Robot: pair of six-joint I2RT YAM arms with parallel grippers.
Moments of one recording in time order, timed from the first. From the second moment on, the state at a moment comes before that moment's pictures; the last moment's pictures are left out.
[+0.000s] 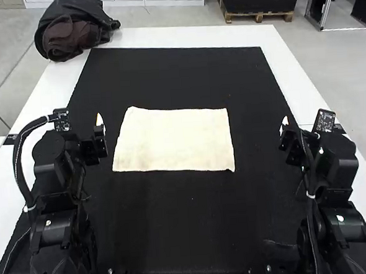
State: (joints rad) left arm 0.18 0.00 0.01 0.00 0.01 -0.01; right arm 0.01 0.01 0.01 -0.06 0.18 0.08
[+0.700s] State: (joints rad) left arm 0.18 0.02 0.10 0.34 -0.04 0.28; right arm 0.01 0.03 0.11 0.24 0.16 -0.28
